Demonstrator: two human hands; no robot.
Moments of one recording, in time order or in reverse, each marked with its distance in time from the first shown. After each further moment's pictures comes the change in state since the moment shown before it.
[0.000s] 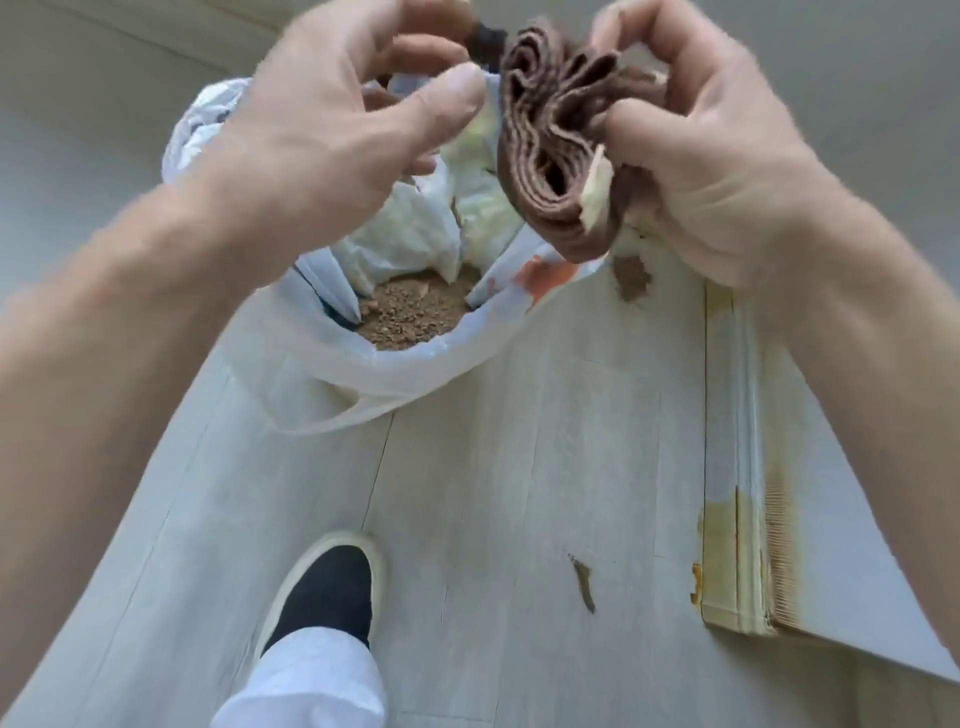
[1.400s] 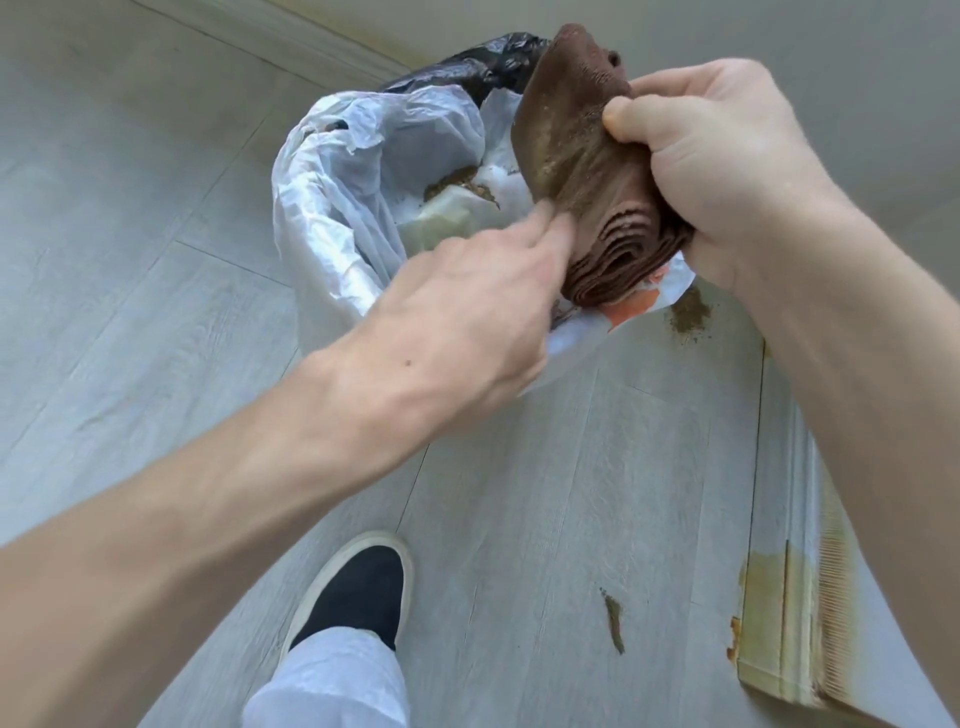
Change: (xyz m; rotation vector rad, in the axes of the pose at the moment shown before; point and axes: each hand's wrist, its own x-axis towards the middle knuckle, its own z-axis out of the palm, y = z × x) left_hand -0.046 0.015 0.035 0.862 -0.287 -0.112; right_hand 0.051 0.015 0.035 -0.194 0.320 0.246
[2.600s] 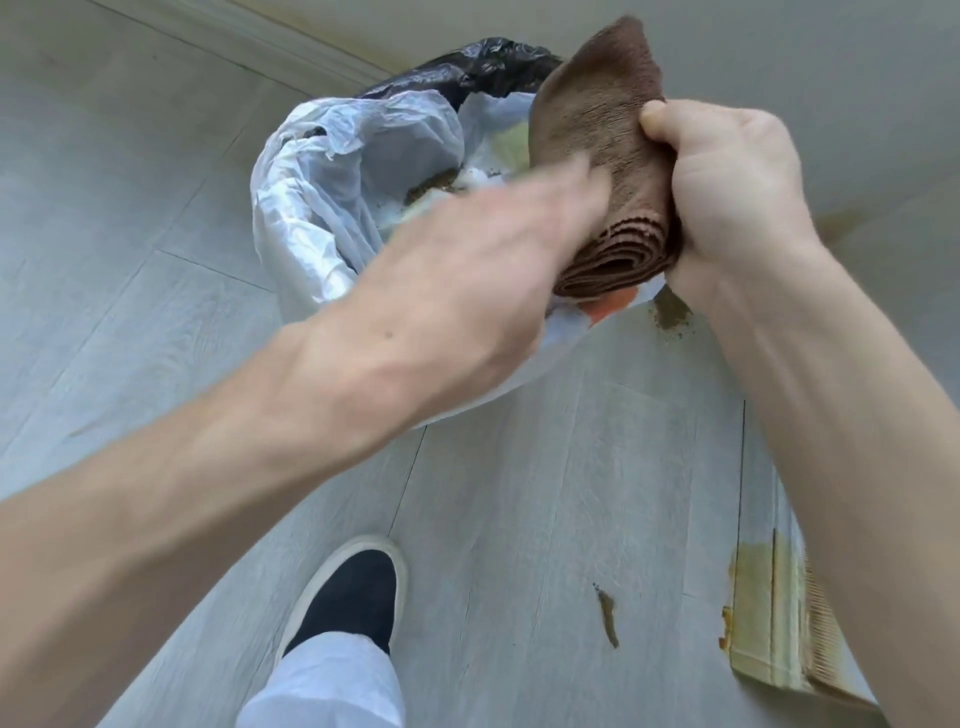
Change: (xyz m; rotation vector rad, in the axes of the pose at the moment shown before) left_hand 0.005 0.001 -0.011 -0.101 0.162 0.133; right_hand -0.010 0.013 -0.007 0.344 0.189 0.067
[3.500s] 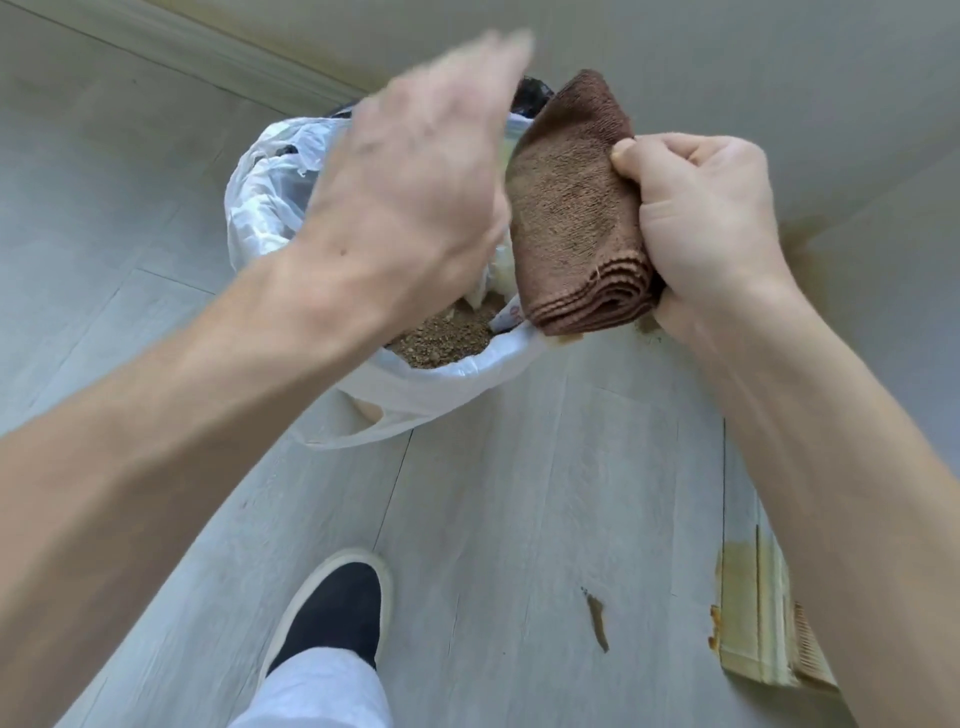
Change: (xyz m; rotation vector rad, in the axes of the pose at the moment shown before) left_hand 0.029 -0.006 -0.016 -0.015 0.191 -0.121; right_hand -0.014 0.005 -0.016 -0.132 0.022 -0.105
